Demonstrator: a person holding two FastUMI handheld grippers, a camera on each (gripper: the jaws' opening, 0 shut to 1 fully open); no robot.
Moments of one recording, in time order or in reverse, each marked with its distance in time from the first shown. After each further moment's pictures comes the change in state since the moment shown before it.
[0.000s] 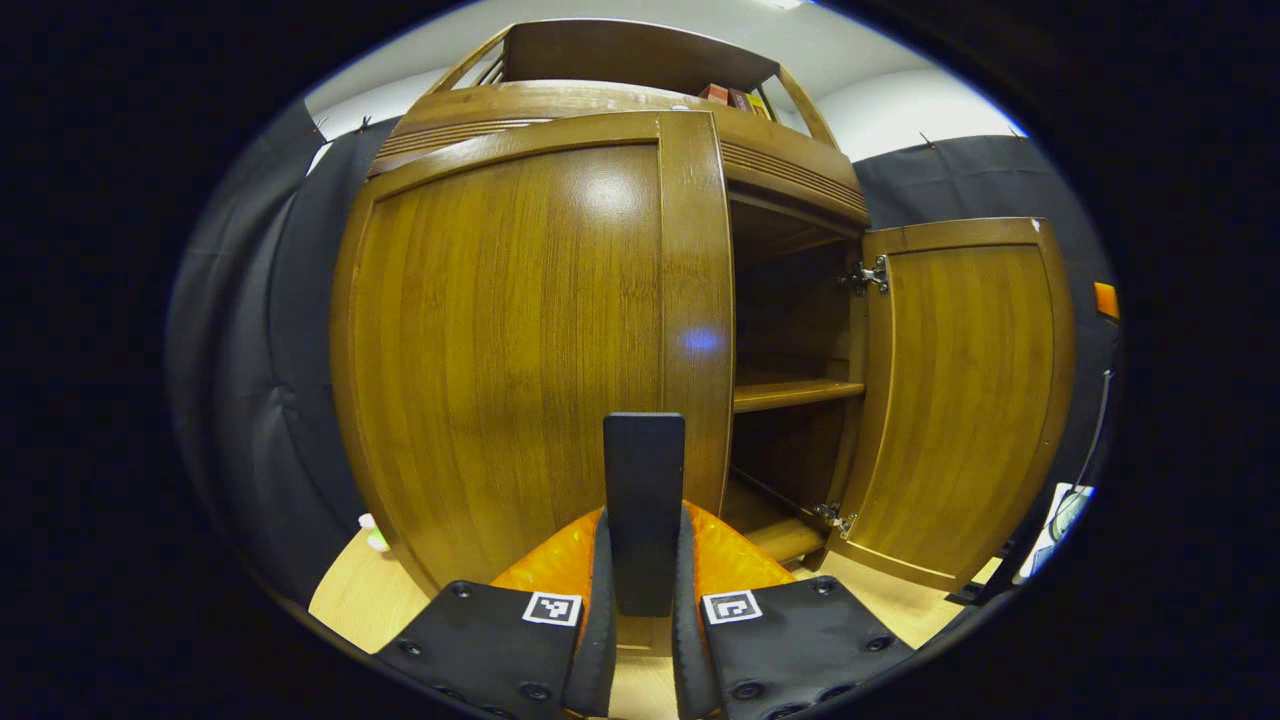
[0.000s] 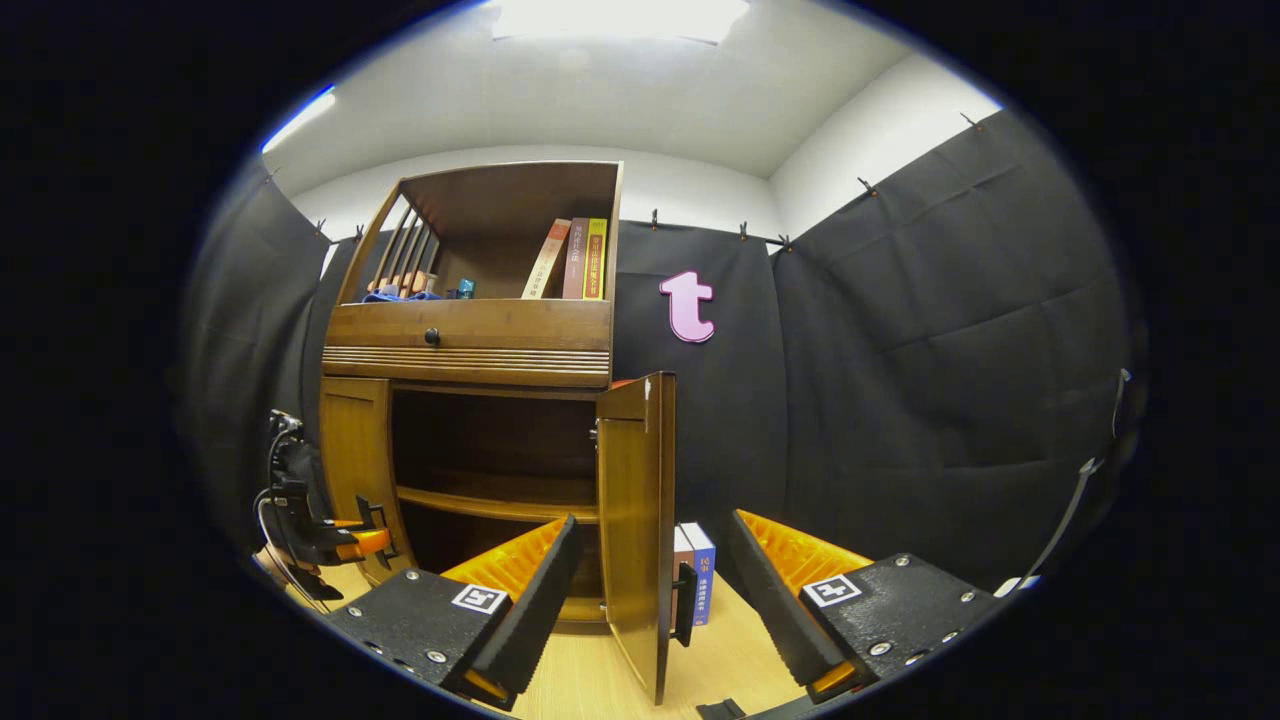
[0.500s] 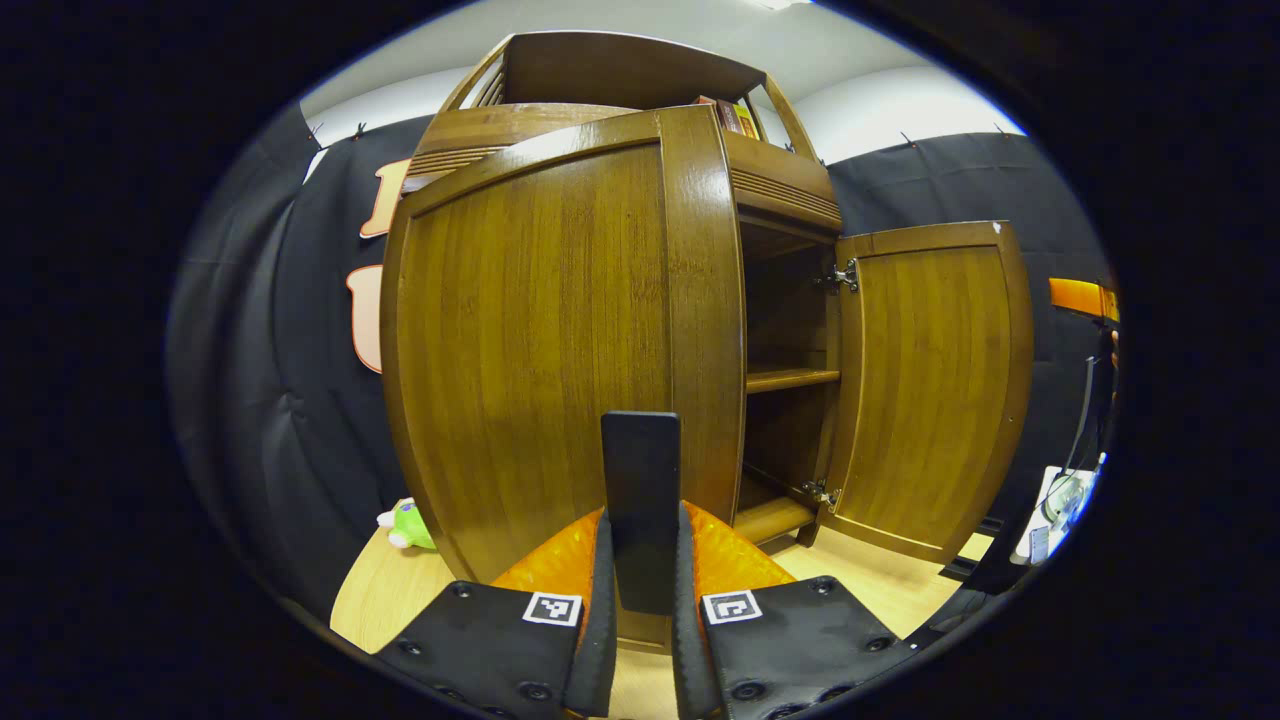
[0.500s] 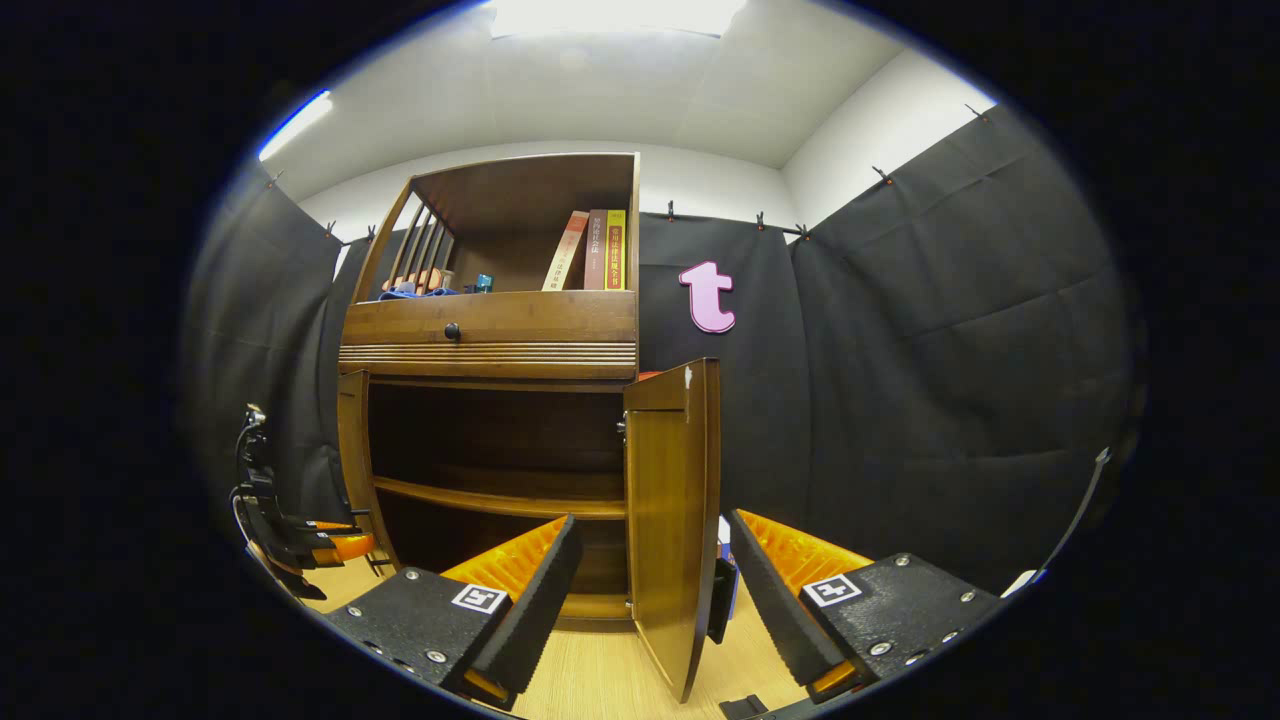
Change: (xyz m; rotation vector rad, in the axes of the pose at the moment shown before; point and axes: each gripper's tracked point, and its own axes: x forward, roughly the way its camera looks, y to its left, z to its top) left arm -0.058 0.020 -0.003 0.027 0.008 -0.036; right arm 0.008 0.026 -0.008 0.011 0.021 0.055
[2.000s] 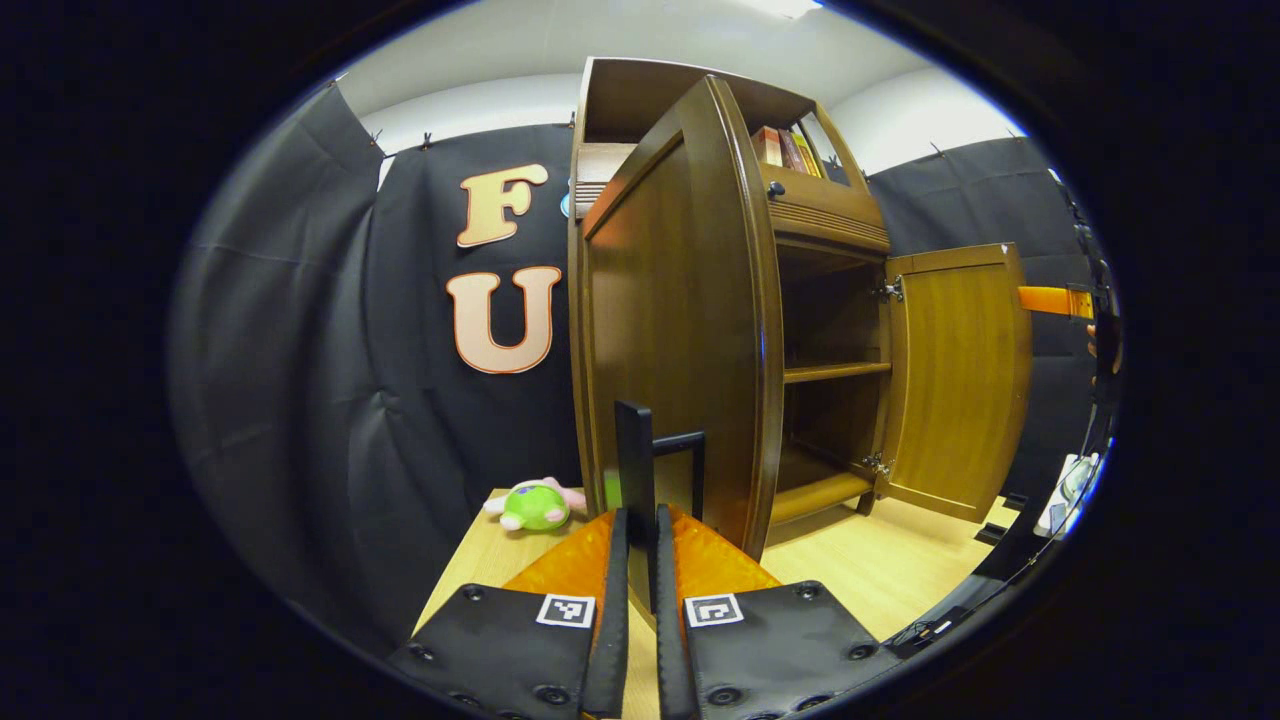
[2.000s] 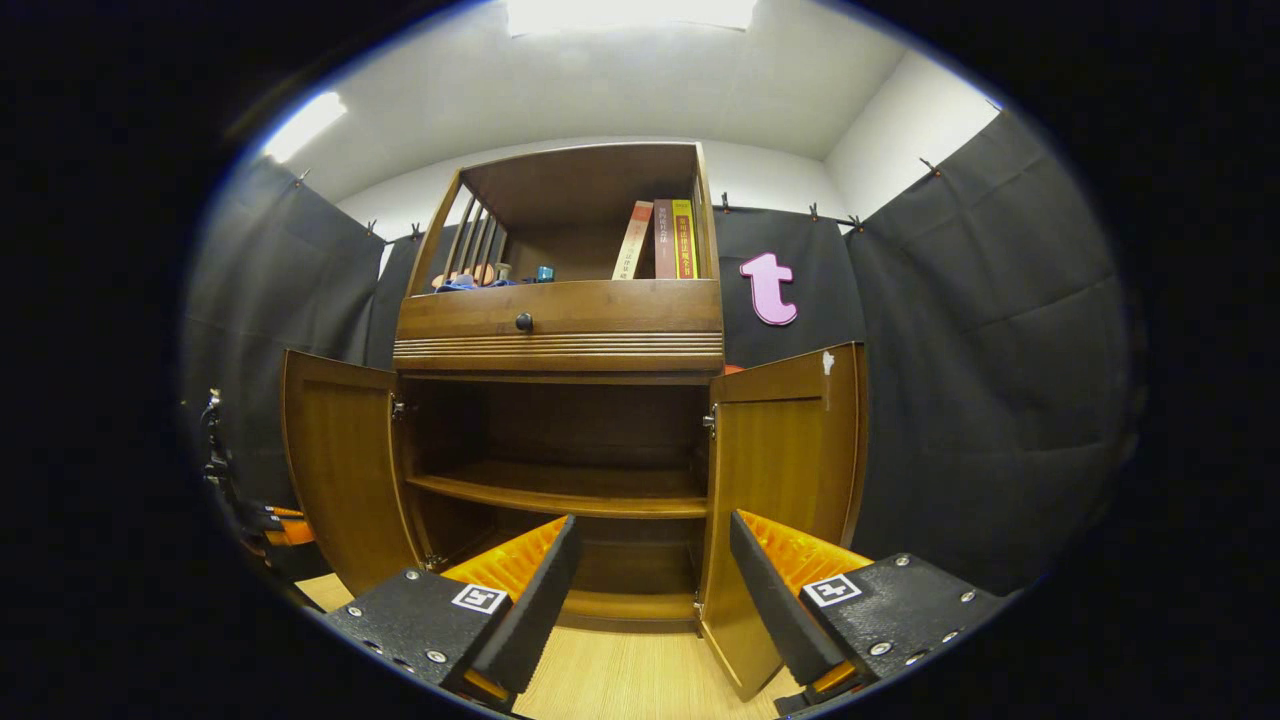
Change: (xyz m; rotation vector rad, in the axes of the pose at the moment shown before) left arm -0.123 0.125 -0.011 0.009 -0.018 0.145; right arm 0.013 0.083 -0.008 0.011 0.017 0.138
